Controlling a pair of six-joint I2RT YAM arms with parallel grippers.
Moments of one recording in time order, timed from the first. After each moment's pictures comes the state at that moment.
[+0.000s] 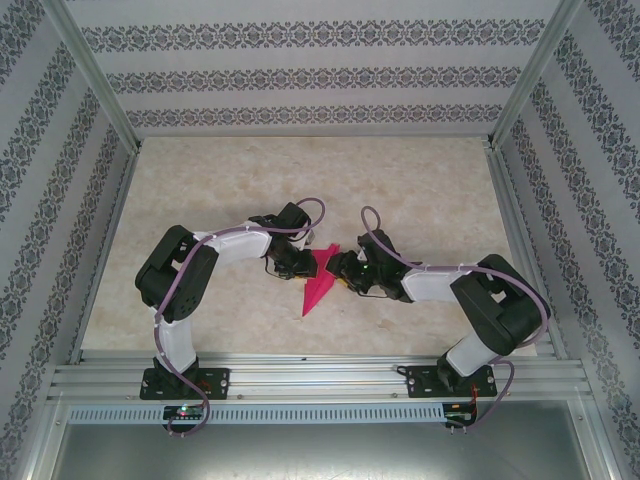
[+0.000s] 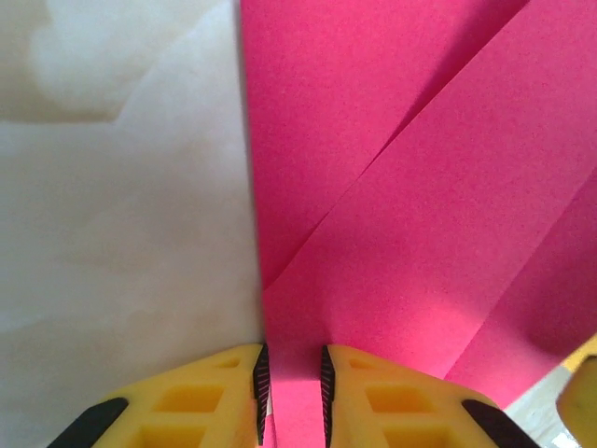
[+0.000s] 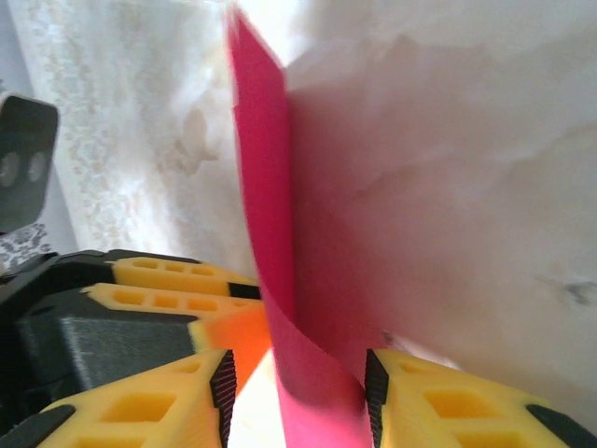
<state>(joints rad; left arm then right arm) -0.59 1.89 1.15 -0.54 0.39 -0.53 0.60 1.58 0.56 0.30 -0.40 1.18</state>
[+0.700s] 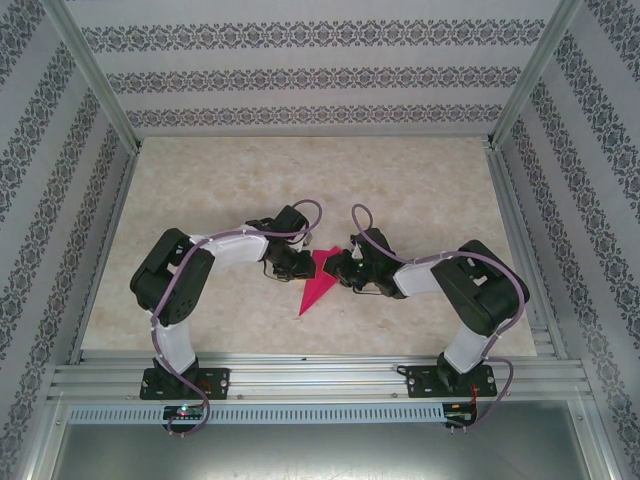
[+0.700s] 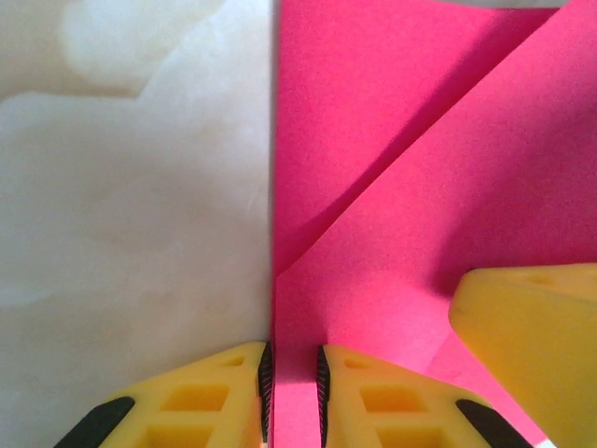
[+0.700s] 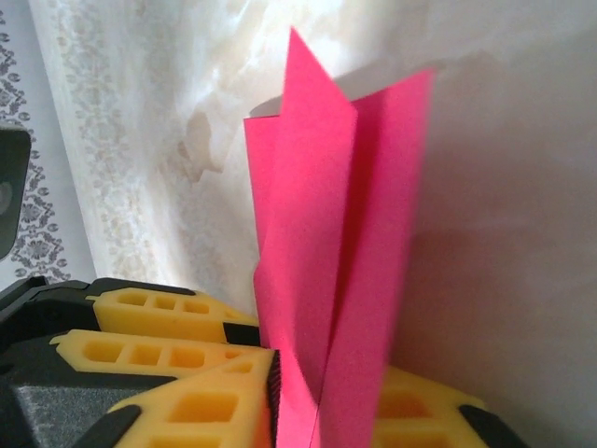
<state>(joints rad) -0.59 1.85 1.09 -0.48 0.37 -0.57 0.58 1.72 0.59 0.42 -0.46 1.14</state>
